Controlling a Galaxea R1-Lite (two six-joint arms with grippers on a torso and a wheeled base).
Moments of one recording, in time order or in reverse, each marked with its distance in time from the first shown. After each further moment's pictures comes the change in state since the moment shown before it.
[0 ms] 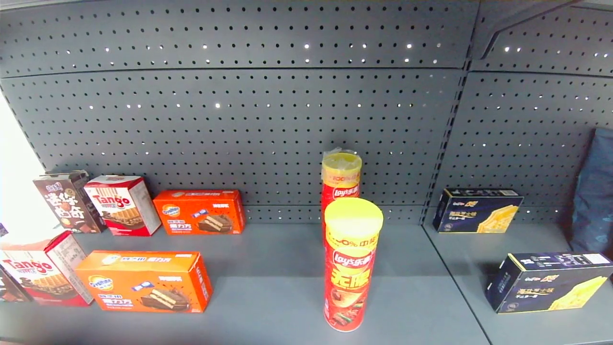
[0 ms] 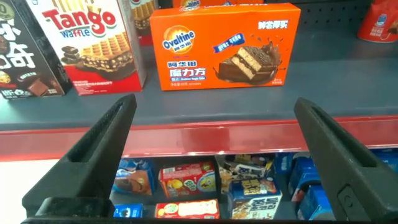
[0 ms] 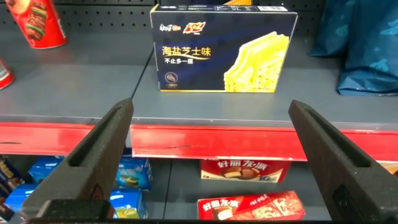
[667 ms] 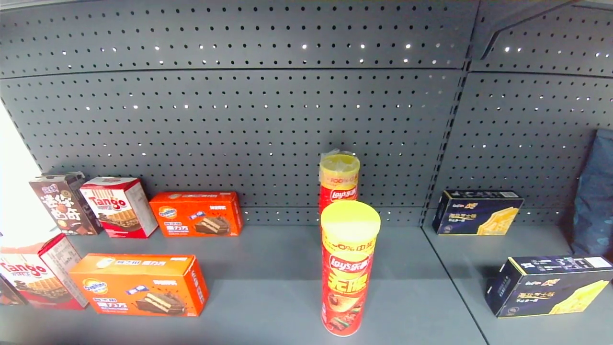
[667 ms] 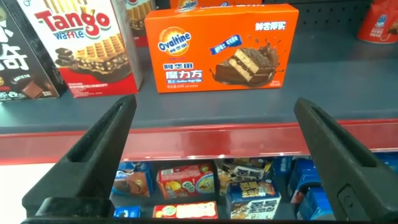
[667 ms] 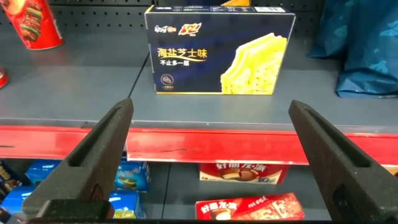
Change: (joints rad) left arm 0.000 0.000 0.000 0.000 -0.003 -0.003; right arm 0.000 0.000 0.000 0.000 0.000 0.000
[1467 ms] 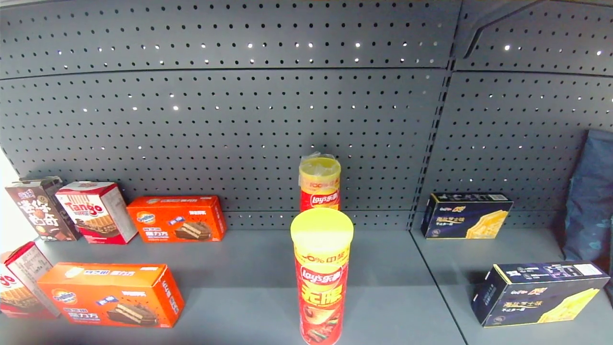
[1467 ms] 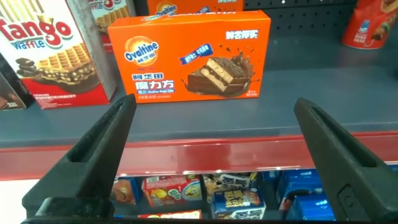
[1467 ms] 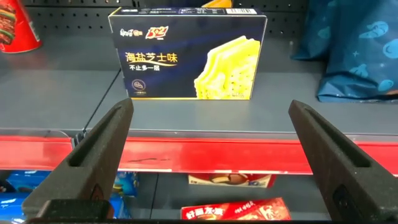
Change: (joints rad) left arm 0.001 0.000 -0.001 0.001 -0.001 -0.006; right arm 0.000 0.000 0.000 0.000 0.000 0.000
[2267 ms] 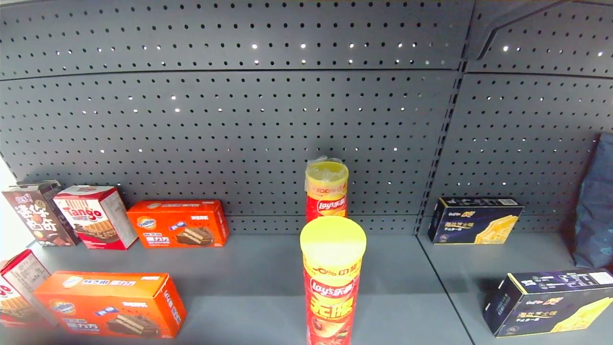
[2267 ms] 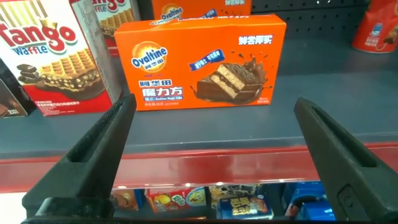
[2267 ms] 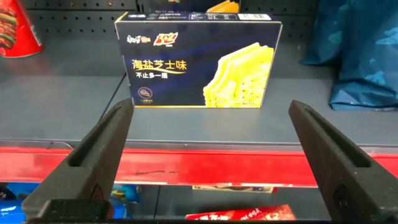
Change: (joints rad) left arm -0.001 0.000 0.000 0.000 -0.001 0.000; right arm 0.000 0.000 0.000 -0.001 0.000 0.000
